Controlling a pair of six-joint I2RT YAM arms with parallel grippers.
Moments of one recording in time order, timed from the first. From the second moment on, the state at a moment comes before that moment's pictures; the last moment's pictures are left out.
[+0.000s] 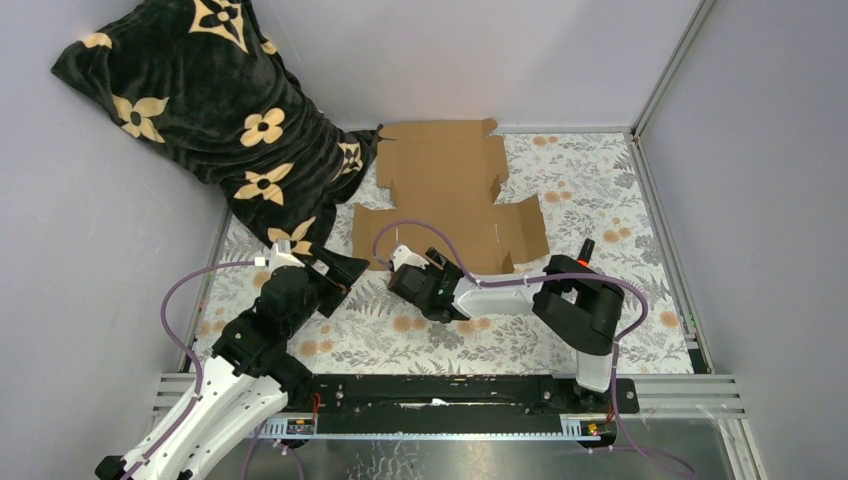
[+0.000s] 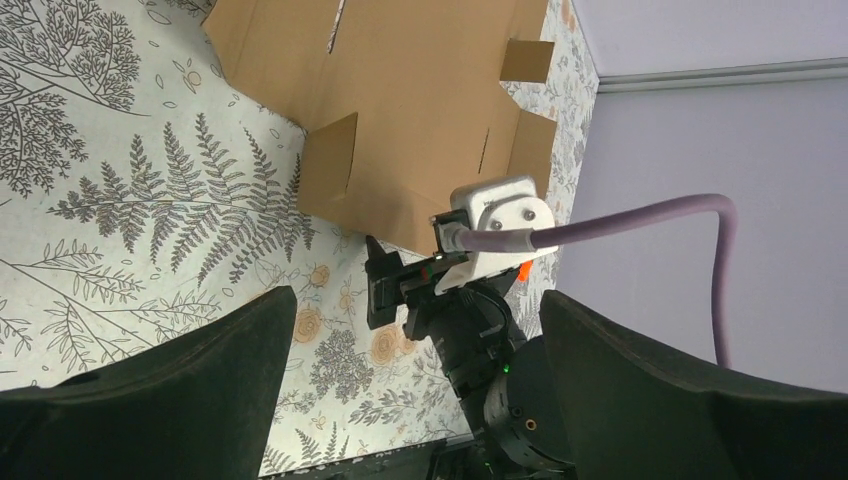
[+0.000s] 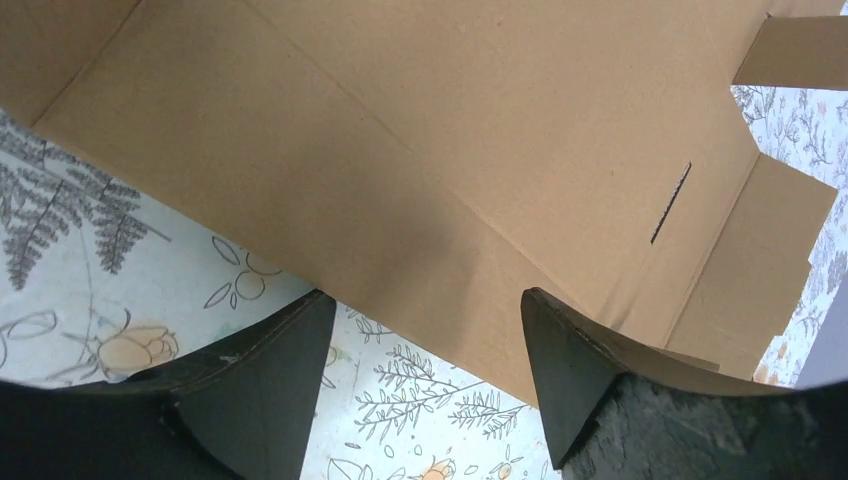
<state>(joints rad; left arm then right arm) -0.58 0.46 0.53 -0.55 -0.18 -1.26 1.14 1.86 1.08 -0.28 0.67 0.03</state>
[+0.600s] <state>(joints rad) -0.58 0.46 0.53 -0.59 -0.20 -1.26 1.17 1.90 1.07 -0.24 0.84 0.09</state>
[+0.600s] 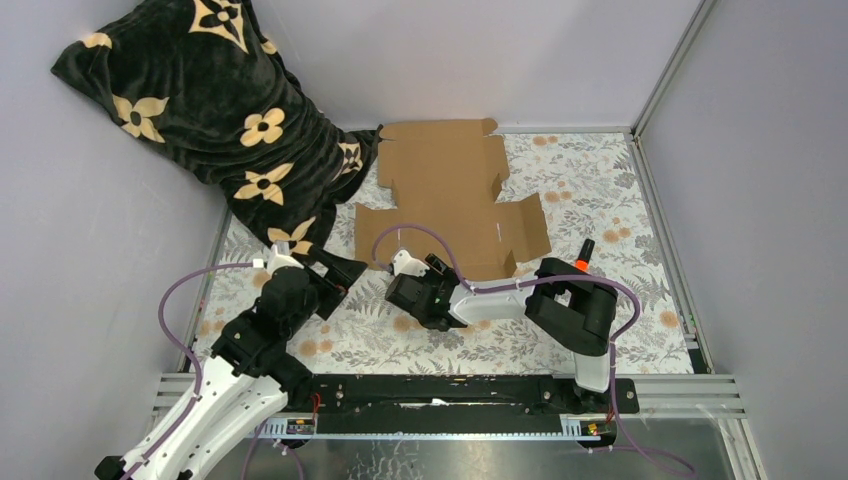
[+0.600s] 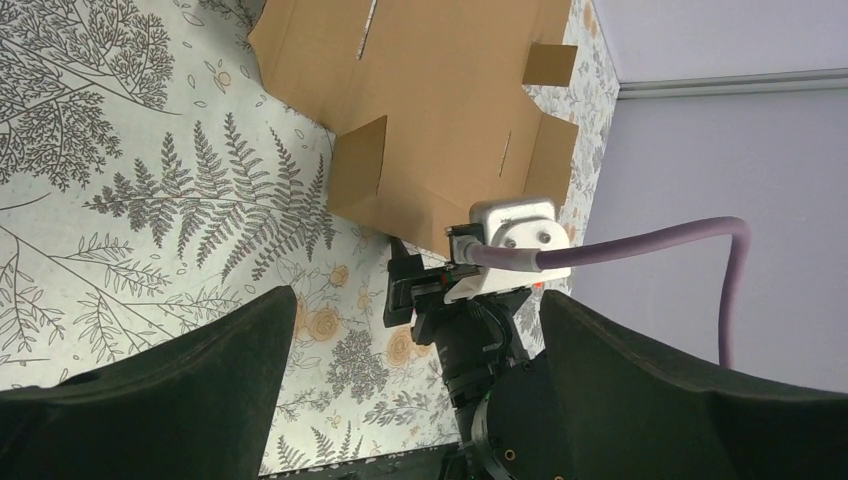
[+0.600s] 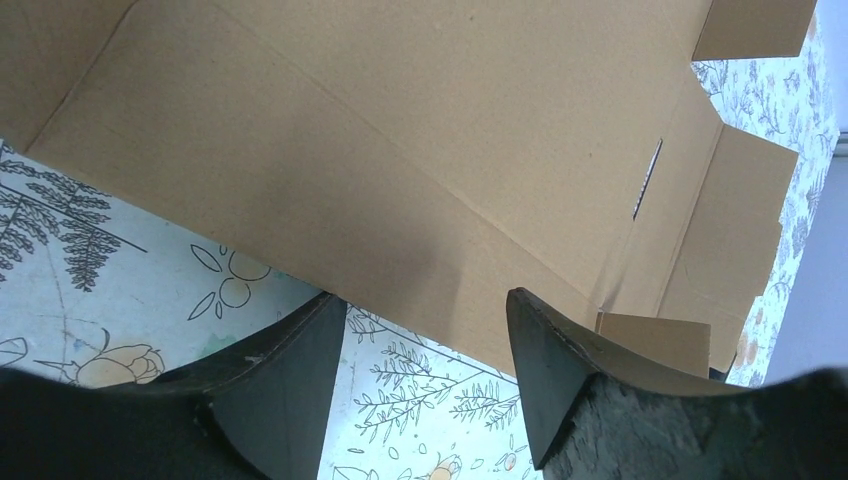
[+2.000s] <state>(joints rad) -0.58 0.41 0.58 -0.67 -0.25 -1.24 1.03 1.80 1.12 -0.27 0.47 -0.19</state>
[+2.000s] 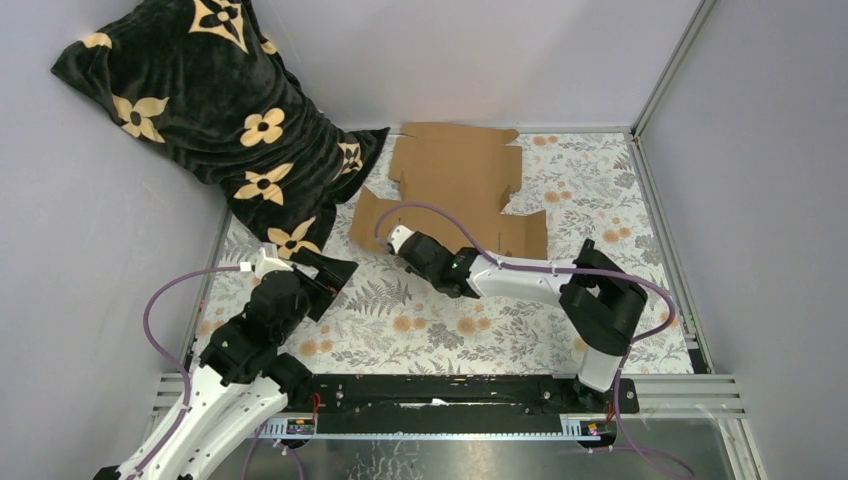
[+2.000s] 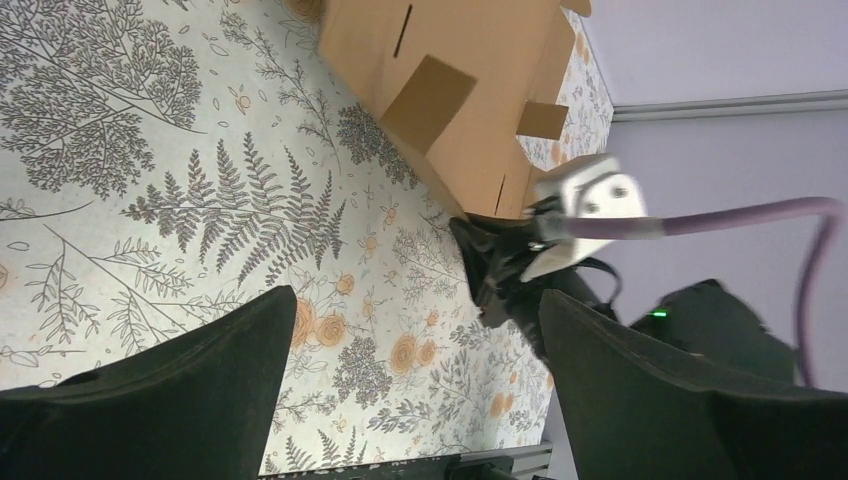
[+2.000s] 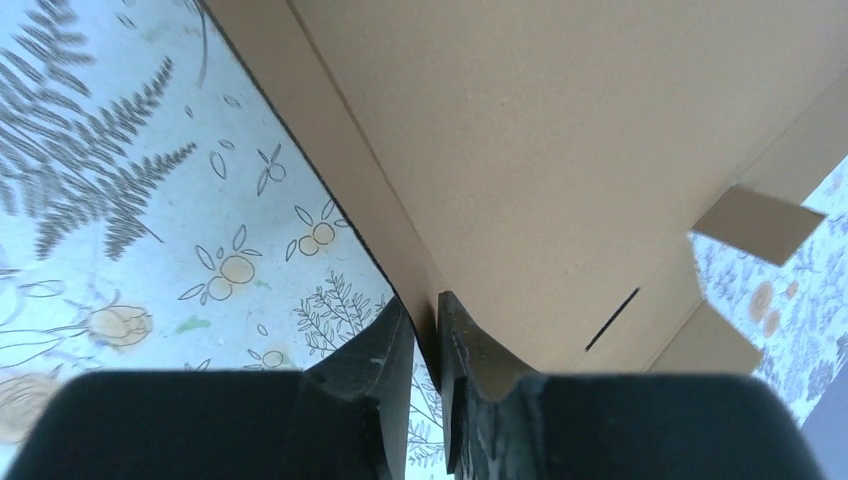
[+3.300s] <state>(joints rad) -0.58 0.44 0.79 -0.86 -0.36 -1.16 0.74 1.87 1.63 -0.39 -0.32 0.86</state>
